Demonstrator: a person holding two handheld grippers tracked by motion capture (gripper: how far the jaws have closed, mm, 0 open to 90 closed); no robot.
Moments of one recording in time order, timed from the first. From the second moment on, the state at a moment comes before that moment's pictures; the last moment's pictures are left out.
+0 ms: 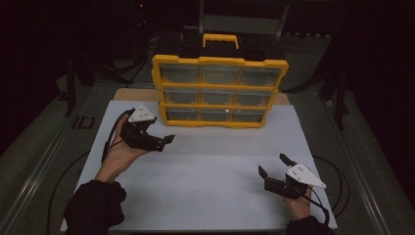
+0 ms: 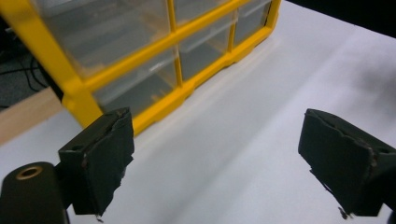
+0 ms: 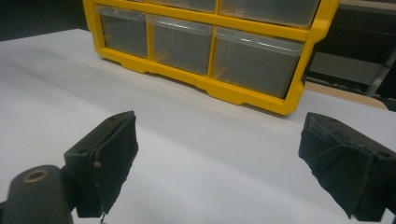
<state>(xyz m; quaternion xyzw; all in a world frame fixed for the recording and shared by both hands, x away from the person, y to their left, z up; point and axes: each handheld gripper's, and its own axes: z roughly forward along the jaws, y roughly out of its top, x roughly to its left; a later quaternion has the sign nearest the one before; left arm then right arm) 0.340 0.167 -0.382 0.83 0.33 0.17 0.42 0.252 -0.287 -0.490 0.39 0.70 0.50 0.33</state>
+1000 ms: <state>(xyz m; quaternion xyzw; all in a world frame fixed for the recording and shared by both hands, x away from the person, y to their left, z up) 0.262 0.215 -0.475 0.77 0.36 0.22 0.48 0.252 -0.282 -0.491 0.39 0.70 0.50 0.33</state>
